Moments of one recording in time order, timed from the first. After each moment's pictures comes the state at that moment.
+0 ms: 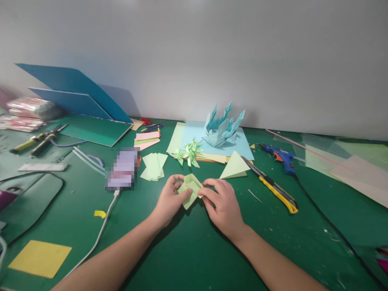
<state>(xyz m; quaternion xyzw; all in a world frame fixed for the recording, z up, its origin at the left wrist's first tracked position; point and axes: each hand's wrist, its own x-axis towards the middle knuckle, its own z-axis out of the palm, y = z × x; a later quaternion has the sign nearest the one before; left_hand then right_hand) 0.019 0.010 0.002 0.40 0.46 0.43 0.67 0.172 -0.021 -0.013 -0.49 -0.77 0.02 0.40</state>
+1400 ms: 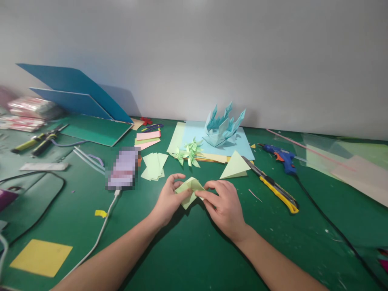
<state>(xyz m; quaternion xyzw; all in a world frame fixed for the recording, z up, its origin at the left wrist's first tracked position) 0.016 0.011 0.003 0.41 0.48 0.41 0.65 0.174 -0.021 -0.012 -0.47 -0.78 -0.03 0.41</state>
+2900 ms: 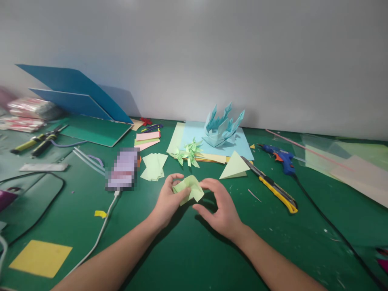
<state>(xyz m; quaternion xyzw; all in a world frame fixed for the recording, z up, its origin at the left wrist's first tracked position) 0.020 0.009 0.008 0.40 0.51 0.44 0.62 0.171 -0.023 -0.017 -0.45 -0.74 0.14 0.48</state>
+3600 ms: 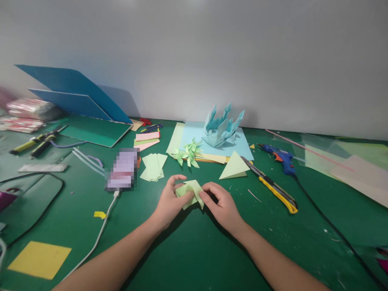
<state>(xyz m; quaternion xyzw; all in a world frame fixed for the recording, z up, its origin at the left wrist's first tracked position) 0.022 0.006 0.011 0.42 0.49 0.42 0.63 0.173 -0.013 -0.019 -0.50 -0.70 0.25 0.45</state>
